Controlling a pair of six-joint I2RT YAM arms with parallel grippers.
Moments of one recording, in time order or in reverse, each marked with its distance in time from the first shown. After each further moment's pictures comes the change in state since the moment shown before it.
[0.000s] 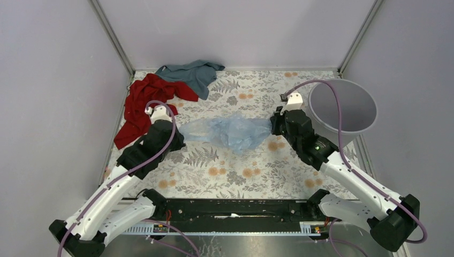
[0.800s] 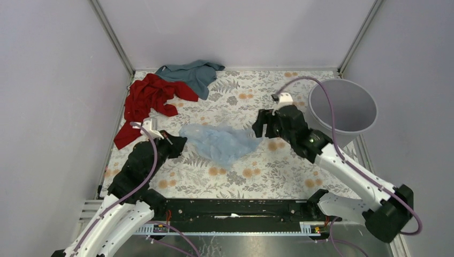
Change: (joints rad) left arm 0.056 -0.401 -0.312 0.289 0.163 -0.019; right arm -0.001 0.030 -0.009 -0.040 -0.179 0.163
